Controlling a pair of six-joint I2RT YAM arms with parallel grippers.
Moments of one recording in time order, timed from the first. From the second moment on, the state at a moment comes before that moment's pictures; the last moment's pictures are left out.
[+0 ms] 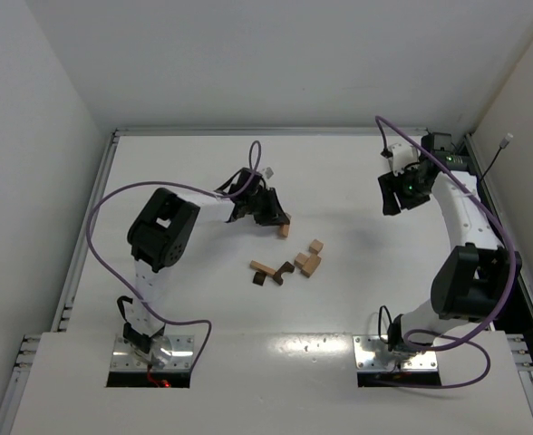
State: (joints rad) left arm -0.52 2.09 1.29 0.04 0.42 -0.72; right arm -0.15 1.55 1.33 -0.93 -0.27 -0.52
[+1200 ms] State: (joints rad) left arm -0.35 2.02 1.33 -0.15 0.37 -0.38; right arm -0.17 1.54 1.33 -0.93 -0.27 -0.52
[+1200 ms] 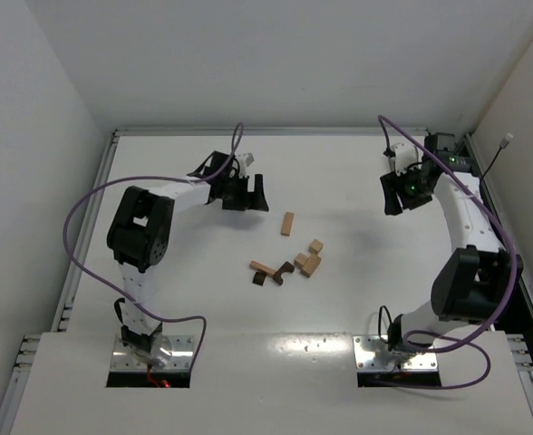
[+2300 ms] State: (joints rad) left arm -0.74 1.75 1.27 -0.72 0.34 0.70; right arm -0.17 1.50 1.33 -0.95 -0.32 -0.53
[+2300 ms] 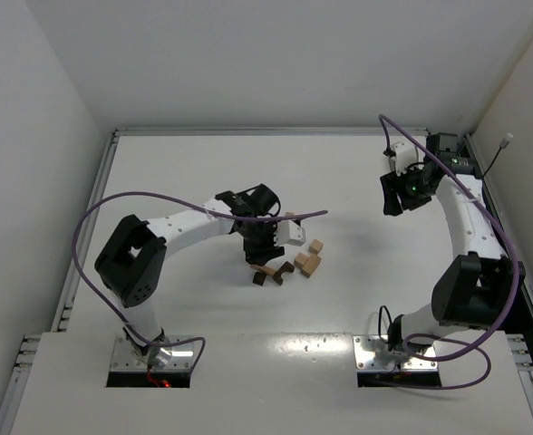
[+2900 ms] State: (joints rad) left arm -0.80 1.83 1.27 -0.72 0.33 0.79; right arm -0.17 1.50 1.33 -0.95 -0.32 -0.54
